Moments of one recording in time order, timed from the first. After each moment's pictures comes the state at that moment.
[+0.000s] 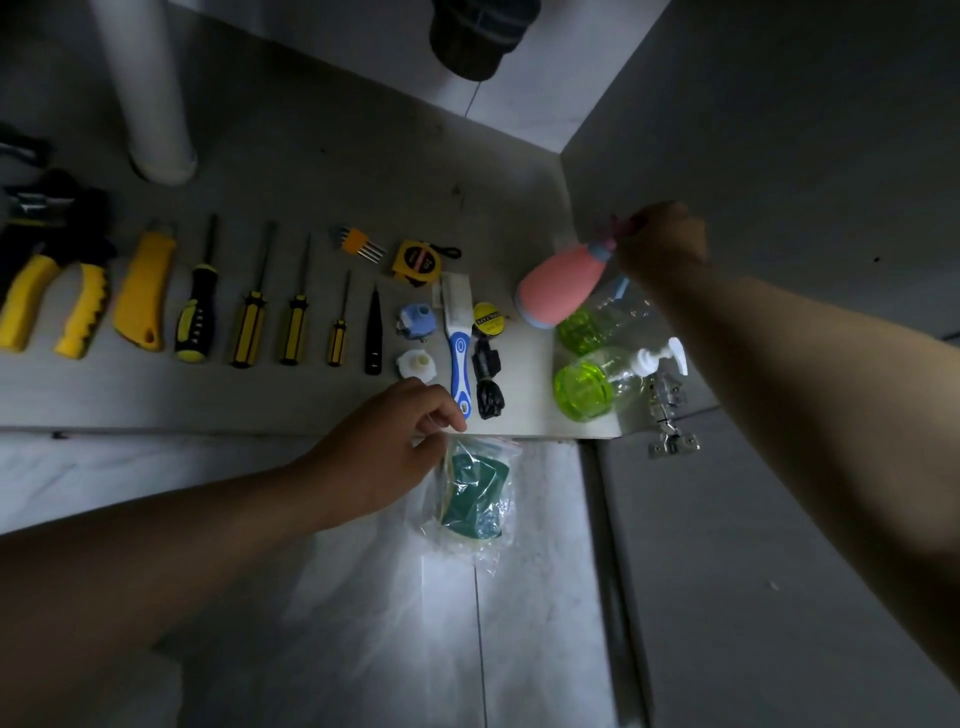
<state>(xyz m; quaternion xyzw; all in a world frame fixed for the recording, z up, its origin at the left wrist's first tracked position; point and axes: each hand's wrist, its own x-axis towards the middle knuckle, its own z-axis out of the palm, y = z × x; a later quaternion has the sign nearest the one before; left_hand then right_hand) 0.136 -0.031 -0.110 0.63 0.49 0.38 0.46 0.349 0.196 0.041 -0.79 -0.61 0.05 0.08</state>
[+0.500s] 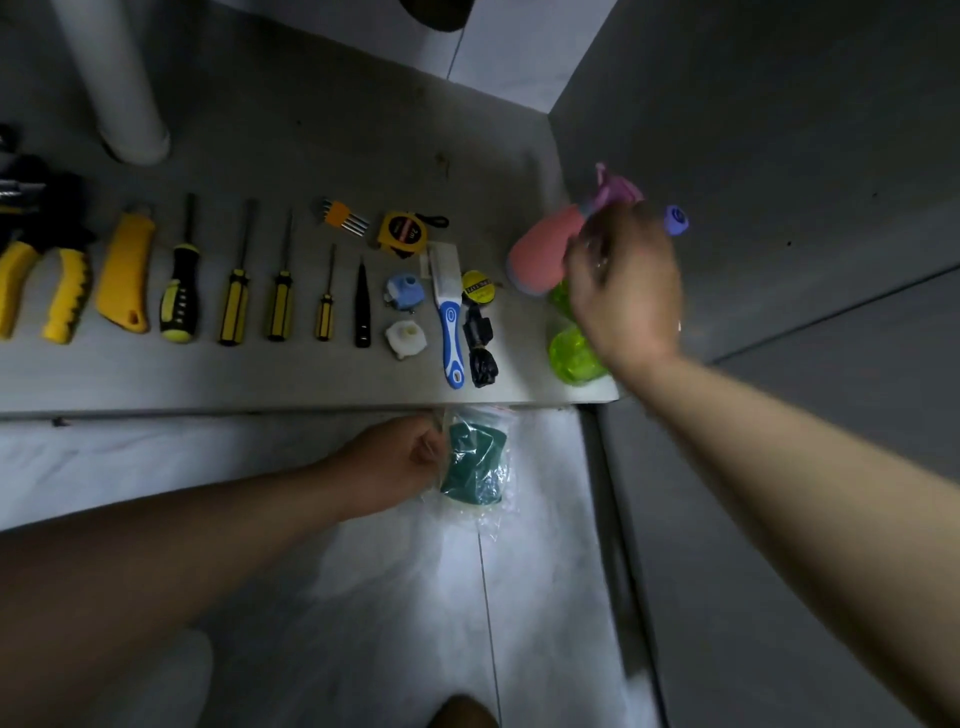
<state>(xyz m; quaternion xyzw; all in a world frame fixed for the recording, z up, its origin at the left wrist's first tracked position) 0.160 -0.049 -0.145 0.57 0.53 0.21 0.59 0.352 0.088 0.009 -0.59 -0.77 -0.06 0.24</state>
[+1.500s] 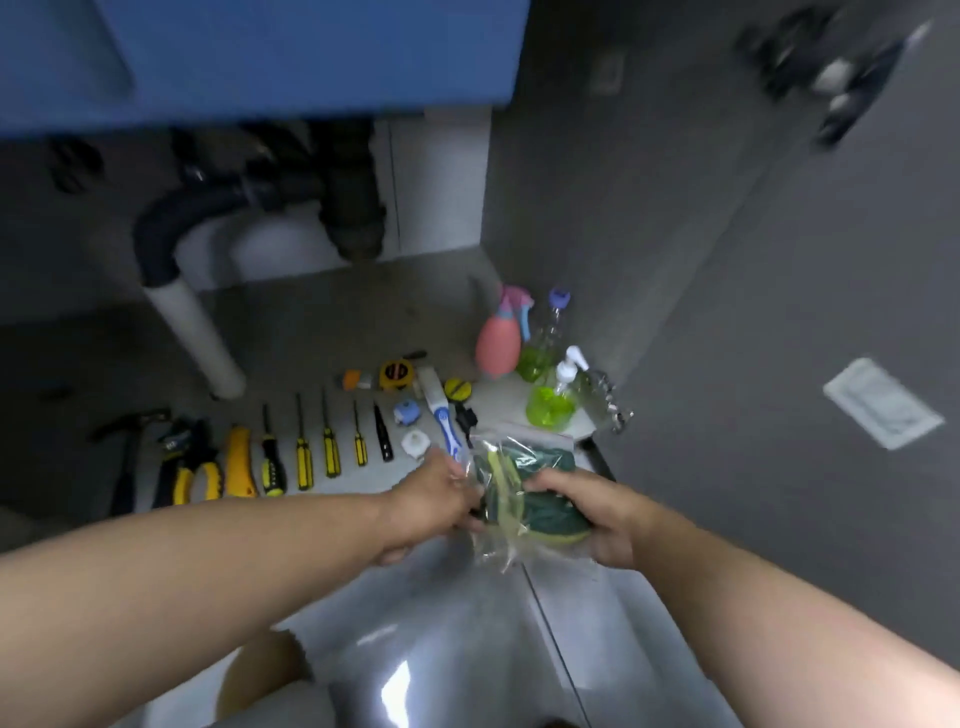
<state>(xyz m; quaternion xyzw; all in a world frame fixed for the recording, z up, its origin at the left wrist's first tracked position) 0.176 -0.071 0.044 0.50 0.55 0.15 0.65 0.390 -0.086 0.043 -0.60 -0.22 0.73 0.24</state>
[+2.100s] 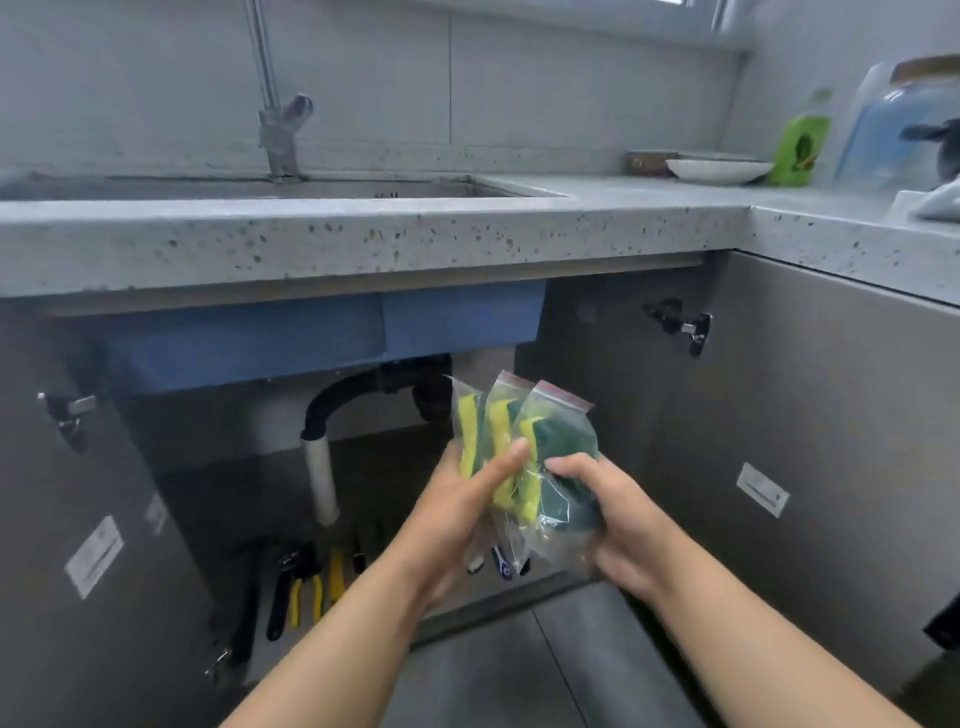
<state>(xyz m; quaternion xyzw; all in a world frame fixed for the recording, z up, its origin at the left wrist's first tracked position) 0.125 -0.194 0.275 0.50 0.32 0.46 0.66 0.303 -0.191 0.268 -0.37 -0.43 0.66 0.49</state>
